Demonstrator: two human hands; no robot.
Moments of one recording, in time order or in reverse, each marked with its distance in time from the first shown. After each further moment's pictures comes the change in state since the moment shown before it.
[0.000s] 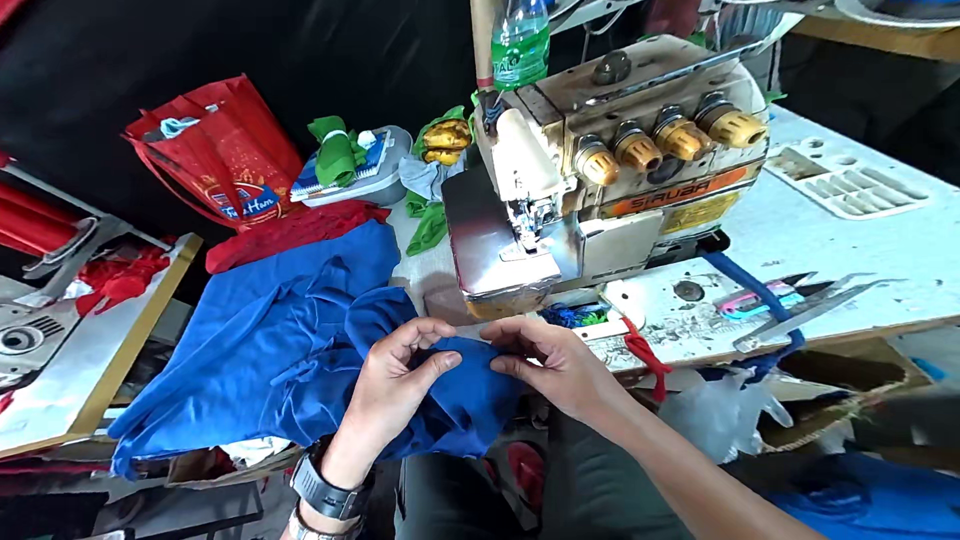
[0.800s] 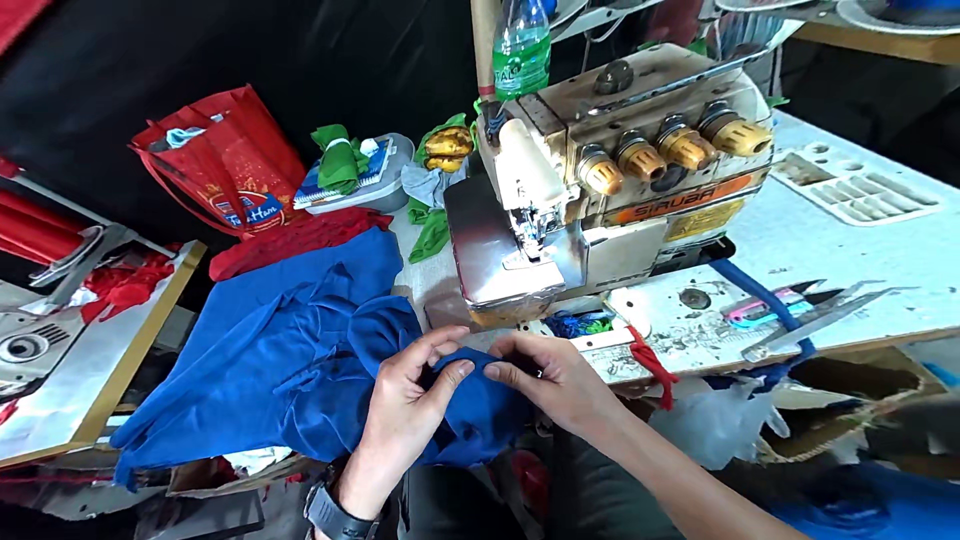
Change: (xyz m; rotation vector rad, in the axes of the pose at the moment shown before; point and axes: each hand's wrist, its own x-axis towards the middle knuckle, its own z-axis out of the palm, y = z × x) left_hand -0.004 -0.003 0.013 0.105 0.052 0.122; right_hand 0.002 0.003 0.007 -0.097 0.040 -0.018
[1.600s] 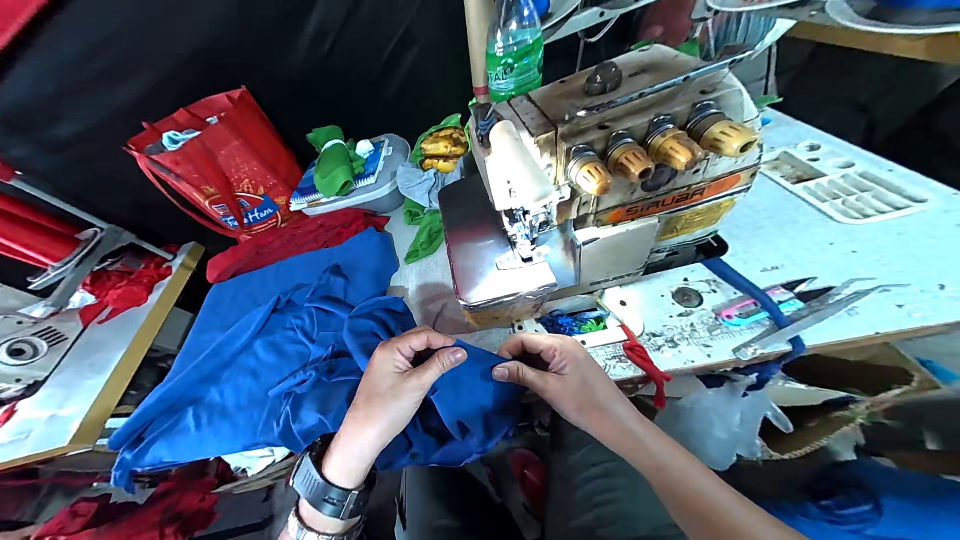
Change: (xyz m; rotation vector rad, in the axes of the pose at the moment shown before) left_hand 0.017 0.006 -0.012 0.001 -0.097 -0.216; right_hand -0.005 -0.004 -0.013 0.018 0.016 0.207
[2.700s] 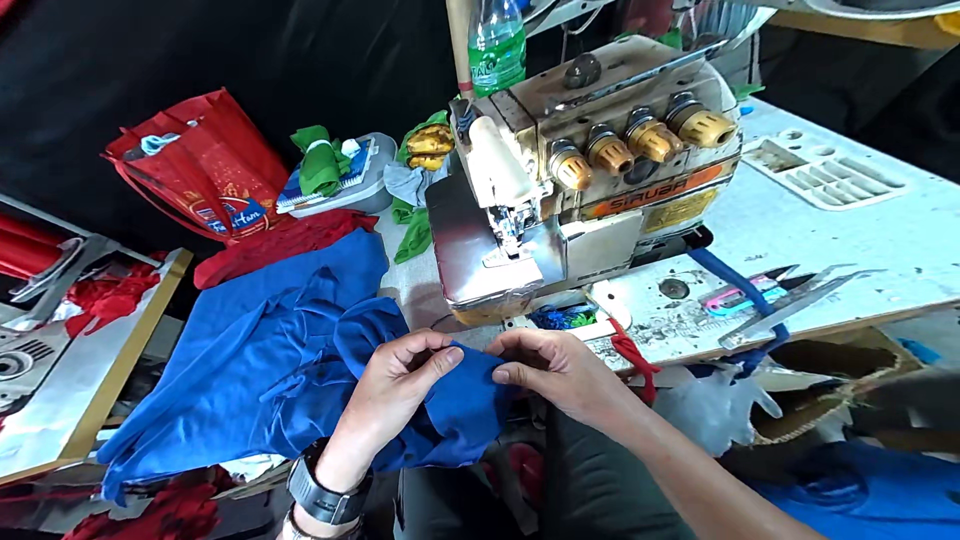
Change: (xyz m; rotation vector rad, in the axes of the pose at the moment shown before) left_hand 0.001 0.004 0.006 -0.078 -0.066 -0.021; right_hand -0.003 0.004 -0.011 0.148 -0.099 -0.023
